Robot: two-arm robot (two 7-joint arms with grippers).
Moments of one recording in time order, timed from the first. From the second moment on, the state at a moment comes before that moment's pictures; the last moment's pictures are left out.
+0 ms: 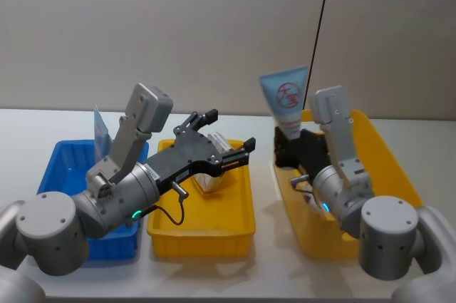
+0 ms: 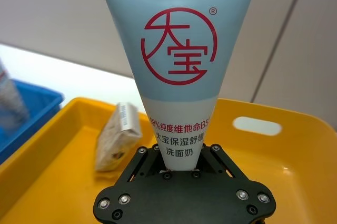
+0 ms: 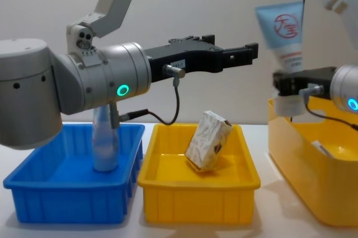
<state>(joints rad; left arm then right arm) -0.57 0.19 0.49 -1.29 -0.37 -0.05 -0.54 0.43 0.12 -0.25 -1.36 0.06 0.24 0.09</state>
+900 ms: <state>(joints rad) -0.57 0.19 0.49 -1.29 -0.37 -0.05 -0.54 0.51 0.05 -0.12 -1.22 -0.03 0.33 -0.20</state>
